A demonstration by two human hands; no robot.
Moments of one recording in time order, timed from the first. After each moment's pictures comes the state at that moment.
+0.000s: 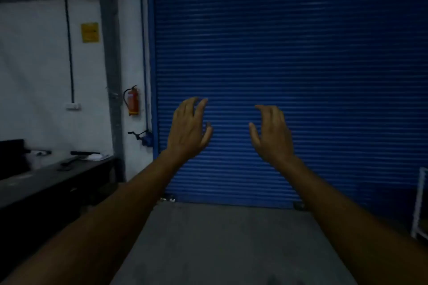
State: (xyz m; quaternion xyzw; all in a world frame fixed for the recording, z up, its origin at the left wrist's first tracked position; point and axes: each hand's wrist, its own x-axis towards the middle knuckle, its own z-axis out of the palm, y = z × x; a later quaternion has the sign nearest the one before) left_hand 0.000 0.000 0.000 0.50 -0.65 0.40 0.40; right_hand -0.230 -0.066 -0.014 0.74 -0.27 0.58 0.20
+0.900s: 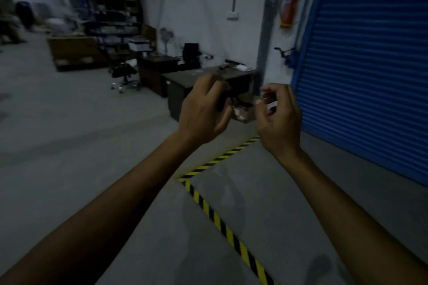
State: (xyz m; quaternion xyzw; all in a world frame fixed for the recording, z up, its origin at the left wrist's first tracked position) left_hand 0.110 0.317 -0.162 0.67 -0.49 0.43 0.35; right_hand 0.012 0.167 -0.175 0.78 -0.01 0.58 -0.24
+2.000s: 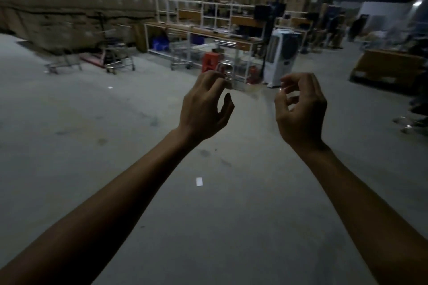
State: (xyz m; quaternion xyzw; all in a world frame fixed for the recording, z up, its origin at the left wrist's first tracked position) left_hand 0.173 0.972 -0.193 0.82 0.04 0.57 0.00; right_hand 0.303 0.816 -0.180 0.64 0.46 0.35 -0.50
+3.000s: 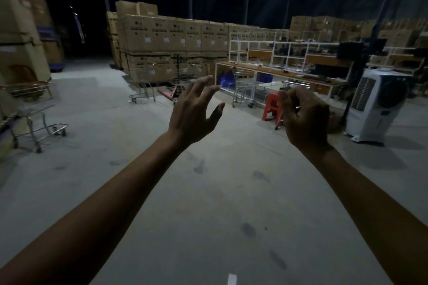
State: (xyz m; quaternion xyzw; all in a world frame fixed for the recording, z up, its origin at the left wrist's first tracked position) left_hand 0.412 1.432 -0.161 0.81 0.20 0.52 -0.18; right_hand 0.641 1.309 -0.154 0.50 0.58 0.30 -0.57
